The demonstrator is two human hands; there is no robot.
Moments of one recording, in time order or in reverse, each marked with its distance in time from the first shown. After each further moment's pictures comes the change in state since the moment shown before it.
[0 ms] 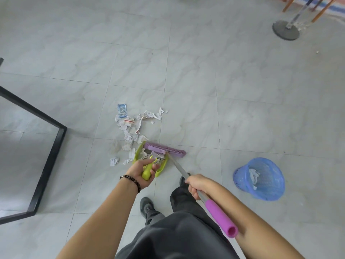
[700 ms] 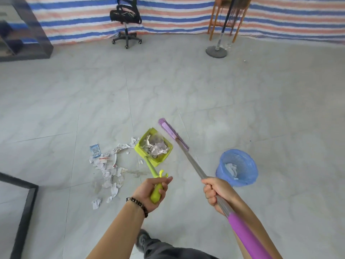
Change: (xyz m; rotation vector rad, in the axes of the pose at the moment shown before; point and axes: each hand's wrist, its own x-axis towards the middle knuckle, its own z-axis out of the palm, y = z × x) left_hand -0.067 -0.147 0.071 0.274 -0.244 0.002; right_hand -0.112 0.178 -0.073 0.875 0.033 -0.452
